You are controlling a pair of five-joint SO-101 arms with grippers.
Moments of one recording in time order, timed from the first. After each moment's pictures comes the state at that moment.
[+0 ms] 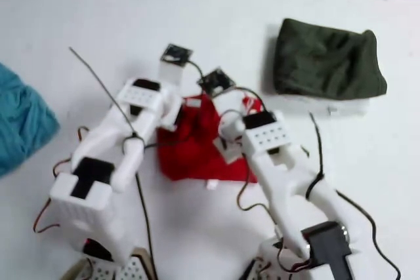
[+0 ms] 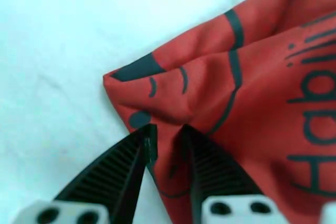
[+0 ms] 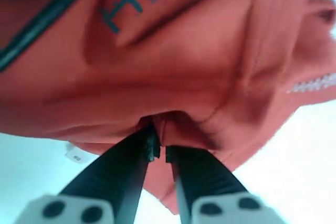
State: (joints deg) left arm 6.7 16.7 16.8 52.0 -2.9; right arm -22.0 -12.7 38.1 57.8 19.5
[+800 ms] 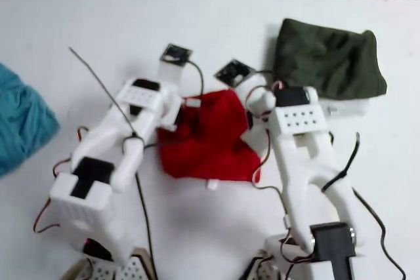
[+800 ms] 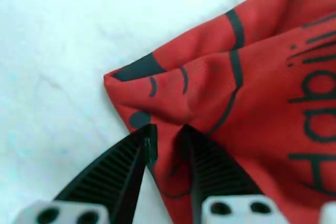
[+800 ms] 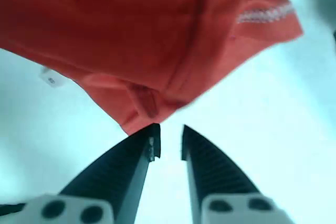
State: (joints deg) left arm 6.5 16.7 16.8 52.0 -2.8; right arm -11.0 -12.6 25.1 79.1 37.6
